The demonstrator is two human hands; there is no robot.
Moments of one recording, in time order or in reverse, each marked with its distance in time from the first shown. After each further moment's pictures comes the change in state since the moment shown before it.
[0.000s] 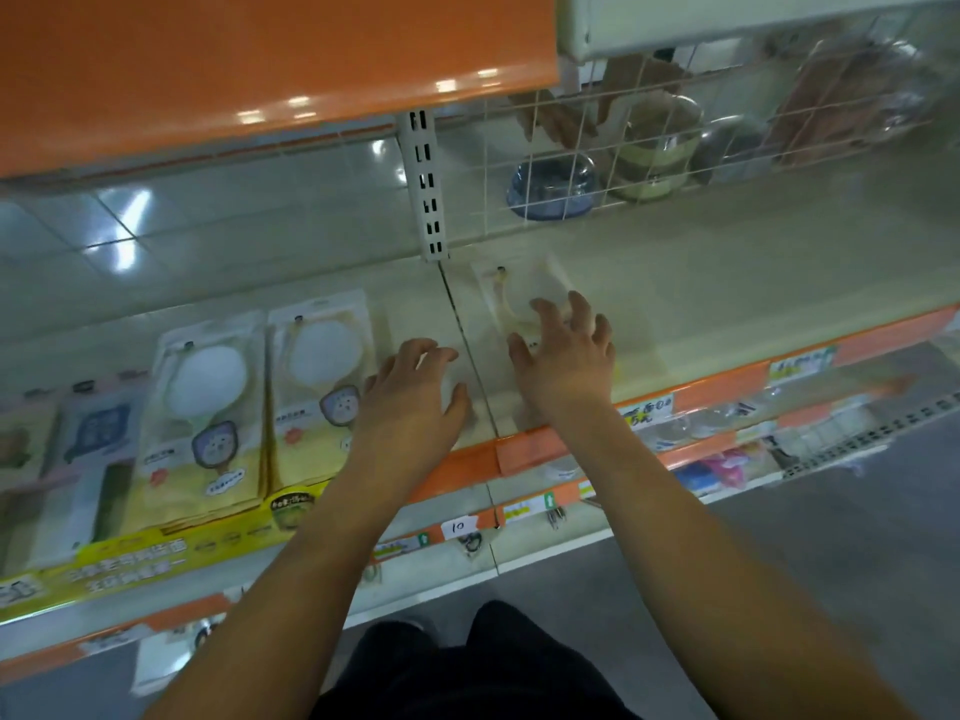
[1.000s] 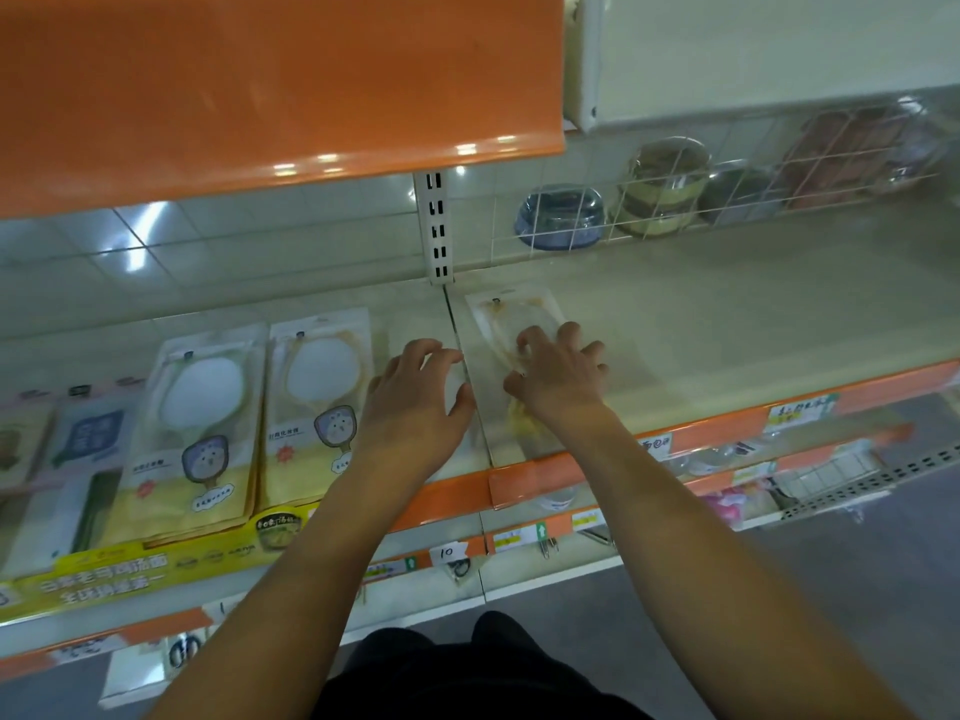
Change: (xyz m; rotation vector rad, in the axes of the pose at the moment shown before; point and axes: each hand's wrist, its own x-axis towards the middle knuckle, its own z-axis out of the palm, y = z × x) left_hand 0.022 0.012 -0.004 -0.062 0.021 -0.054; right_hand 0.029 -0.013 -0.016 -0.140 -0.243 -0.010
